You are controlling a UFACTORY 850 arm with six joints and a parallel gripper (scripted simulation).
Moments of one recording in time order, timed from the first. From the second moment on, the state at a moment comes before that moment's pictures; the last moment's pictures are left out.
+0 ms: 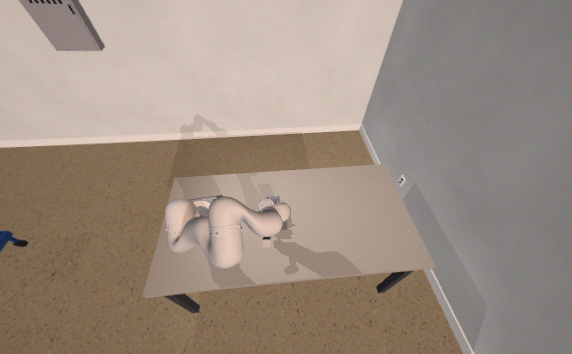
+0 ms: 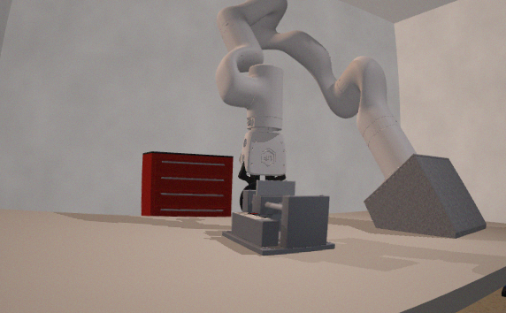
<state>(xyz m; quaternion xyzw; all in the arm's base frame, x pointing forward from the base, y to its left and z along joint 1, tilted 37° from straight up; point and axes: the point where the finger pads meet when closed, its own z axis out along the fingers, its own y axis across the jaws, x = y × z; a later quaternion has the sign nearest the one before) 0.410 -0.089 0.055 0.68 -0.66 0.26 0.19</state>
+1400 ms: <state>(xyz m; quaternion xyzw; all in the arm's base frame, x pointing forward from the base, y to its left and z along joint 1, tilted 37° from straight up) 0.464 -0.098 0.042 0.68 -0.66 0.26 0.19</state>
